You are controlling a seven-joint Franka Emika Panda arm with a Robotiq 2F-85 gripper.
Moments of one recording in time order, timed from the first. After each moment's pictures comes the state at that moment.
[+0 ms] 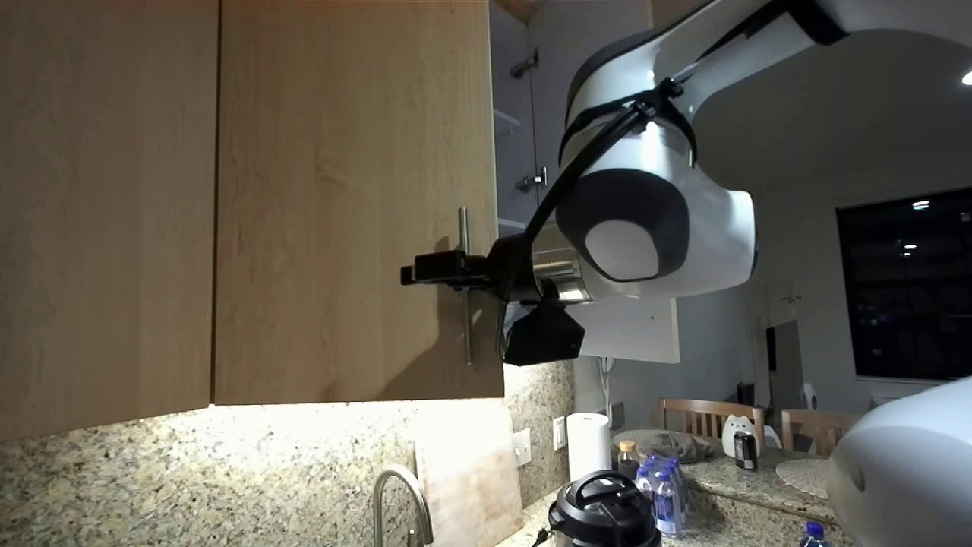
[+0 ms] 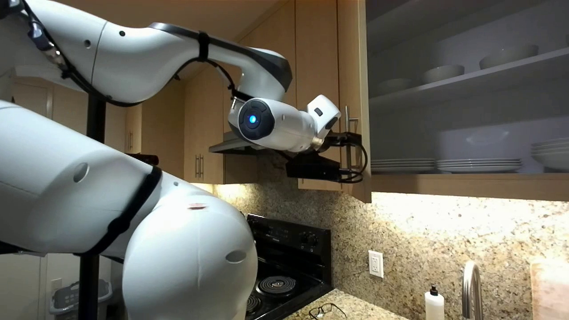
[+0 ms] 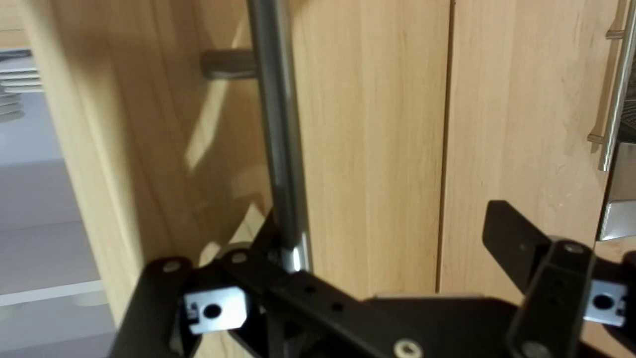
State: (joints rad) arm -0.26 -1.09 0.66 -2.76 2.60 2.81 -1.97
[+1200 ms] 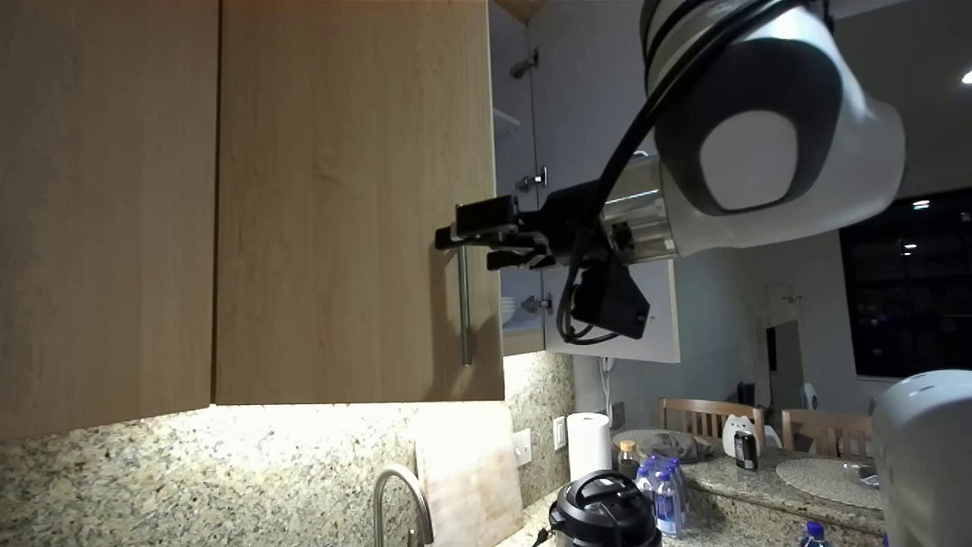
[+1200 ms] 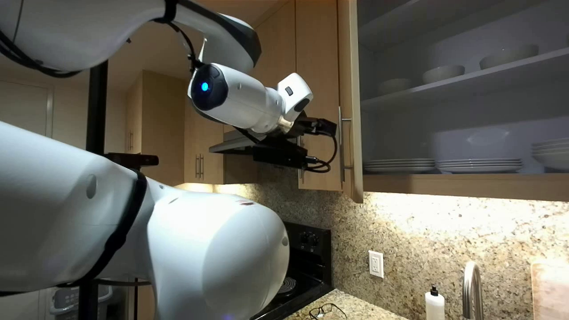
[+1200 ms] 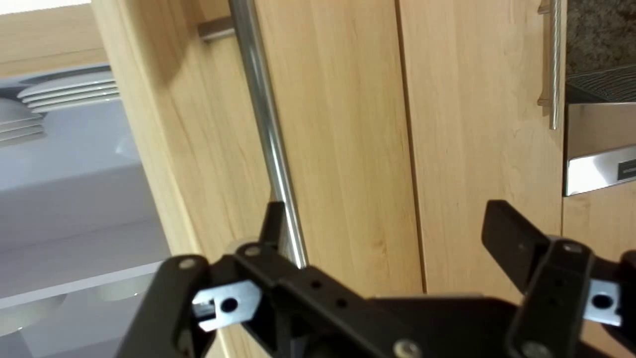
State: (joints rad) arm 0.17 -1.21 0.45 -2.77 2.50 3.20 -1.90
